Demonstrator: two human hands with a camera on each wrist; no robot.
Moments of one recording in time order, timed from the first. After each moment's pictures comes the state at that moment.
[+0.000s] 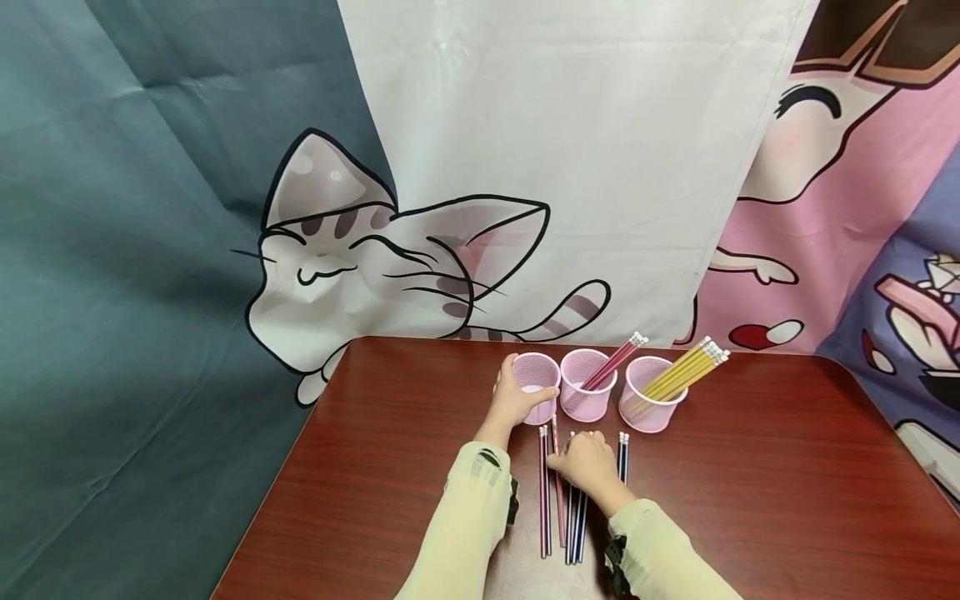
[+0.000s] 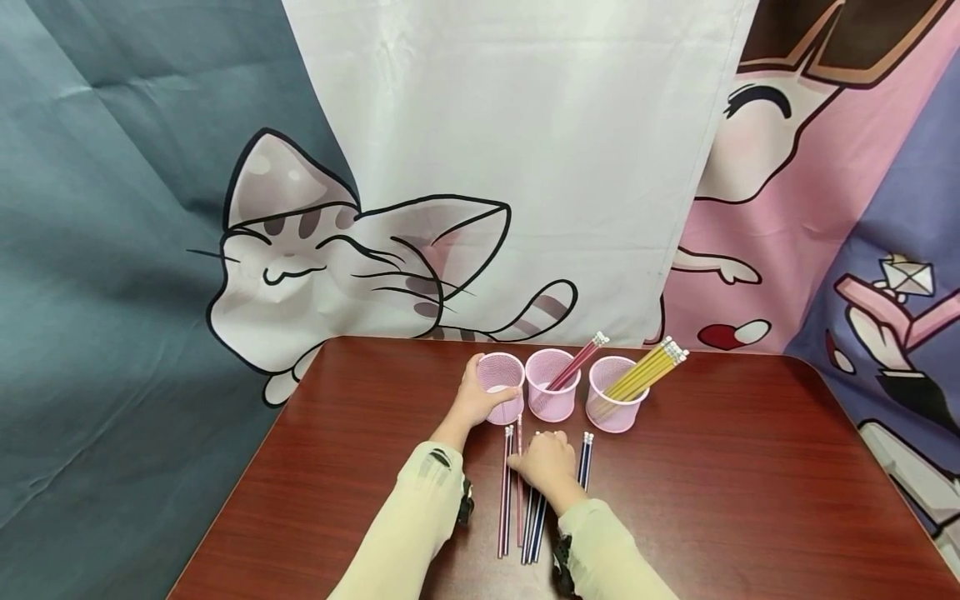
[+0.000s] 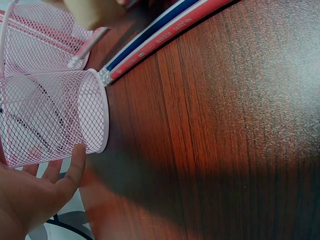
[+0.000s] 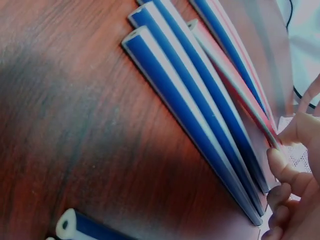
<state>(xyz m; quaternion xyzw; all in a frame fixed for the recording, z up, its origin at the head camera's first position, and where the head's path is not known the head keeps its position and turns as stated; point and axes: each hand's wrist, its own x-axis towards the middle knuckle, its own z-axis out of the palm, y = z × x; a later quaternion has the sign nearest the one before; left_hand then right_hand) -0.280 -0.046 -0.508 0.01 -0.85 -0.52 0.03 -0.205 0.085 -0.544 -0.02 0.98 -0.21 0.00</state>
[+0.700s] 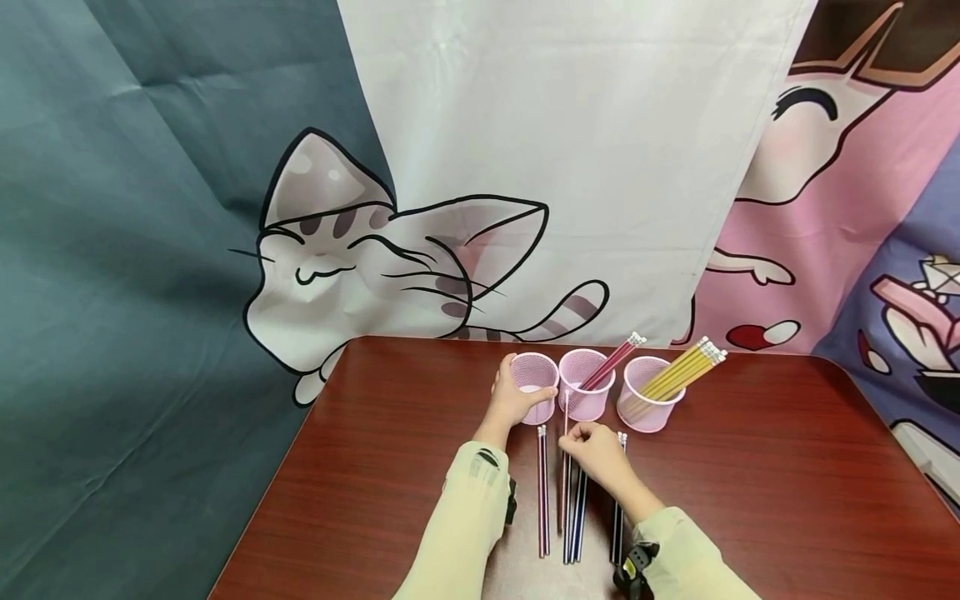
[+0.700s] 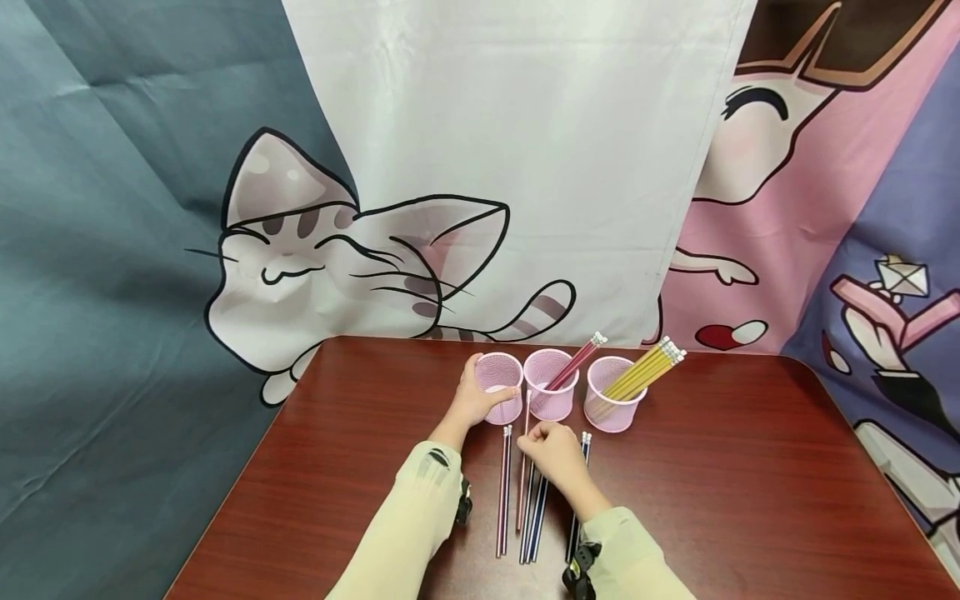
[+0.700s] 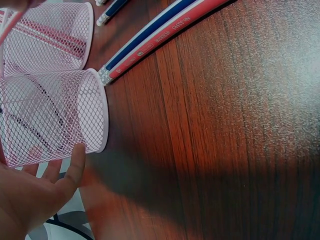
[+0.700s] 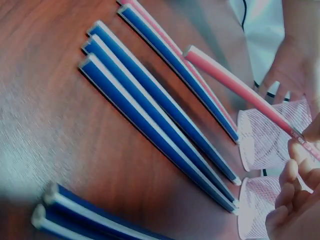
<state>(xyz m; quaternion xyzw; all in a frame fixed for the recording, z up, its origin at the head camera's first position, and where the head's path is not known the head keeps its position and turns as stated) -0.282 -0.047 -0.511 0.01 -0.86 -0.52 0.02 -0.201 0.102 -0.520 0.01 0.91 -0.42 -0.04</state>
